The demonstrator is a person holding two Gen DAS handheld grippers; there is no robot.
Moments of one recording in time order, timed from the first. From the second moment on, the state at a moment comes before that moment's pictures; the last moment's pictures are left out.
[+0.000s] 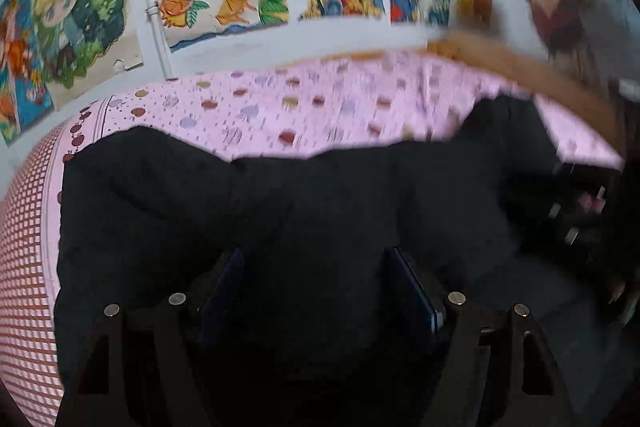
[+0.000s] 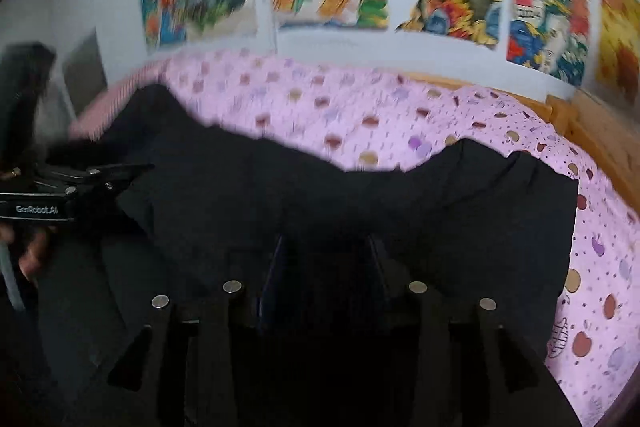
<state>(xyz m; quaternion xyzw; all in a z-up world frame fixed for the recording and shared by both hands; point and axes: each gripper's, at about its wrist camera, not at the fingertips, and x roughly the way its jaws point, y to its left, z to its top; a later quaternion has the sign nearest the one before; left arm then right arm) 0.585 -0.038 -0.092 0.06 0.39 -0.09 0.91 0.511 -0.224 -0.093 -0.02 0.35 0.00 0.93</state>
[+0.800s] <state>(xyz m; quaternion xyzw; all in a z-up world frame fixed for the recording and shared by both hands) 0.597 -0.024 -0.118 0.03 0.39 -0.07 0.92 0.518 -0.236 -0.128 0.01 0.34 -0.03 0.94</state>
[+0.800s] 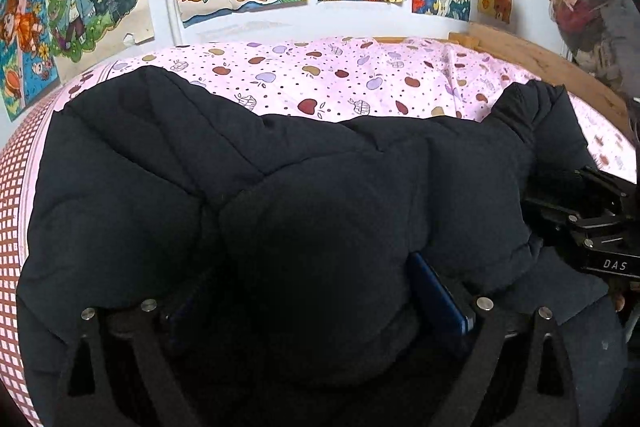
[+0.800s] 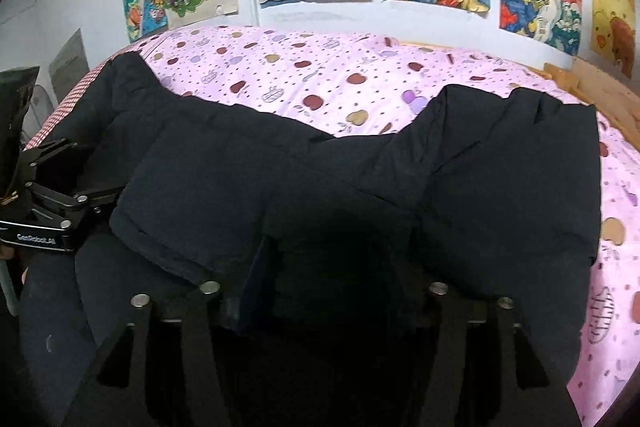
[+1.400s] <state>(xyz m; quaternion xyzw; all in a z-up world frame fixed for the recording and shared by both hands) 0.523 0.001 -0.033 -0.09 0.37 -0.03 0.93 0.443 -0.240 -0.061 0.07 0.29 -0.04 0.95</state>
